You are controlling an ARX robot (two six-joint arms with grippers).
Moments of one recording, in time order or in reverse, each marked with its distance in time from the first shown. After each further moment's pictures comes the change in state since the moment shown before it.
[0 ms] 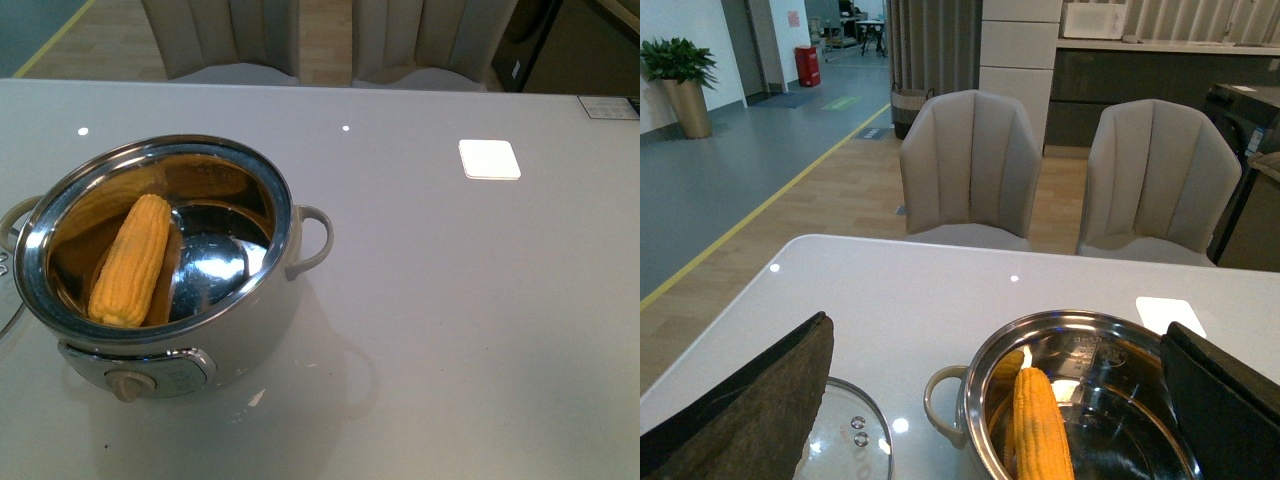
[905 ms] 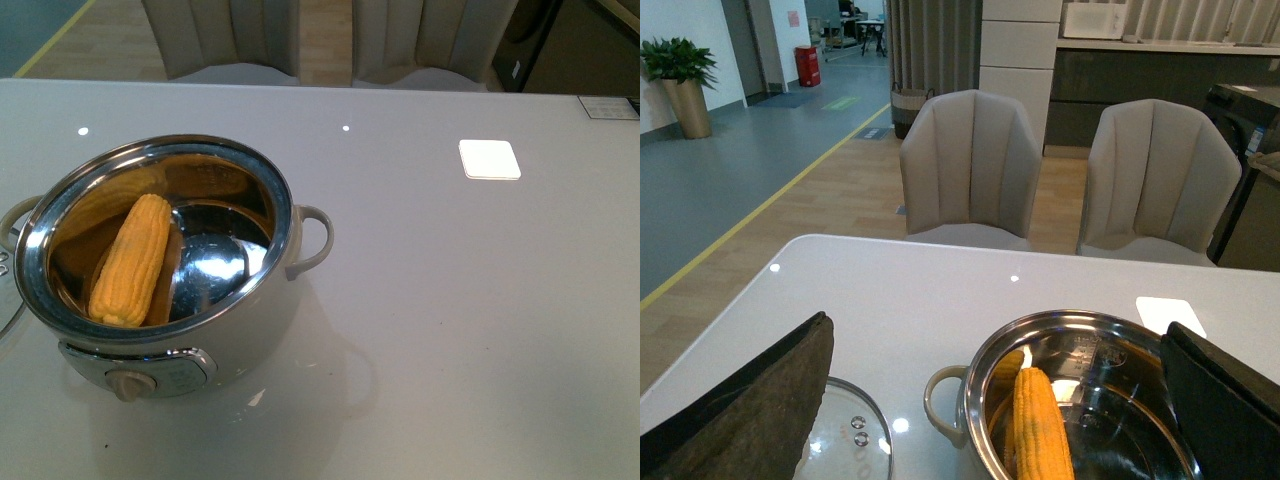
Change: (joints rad) left arm 0.000 0.000 0.000 0.000 0.000 0.000; right arm 0.000 -0.171 0.000 -0.177 -0.001 -0.002
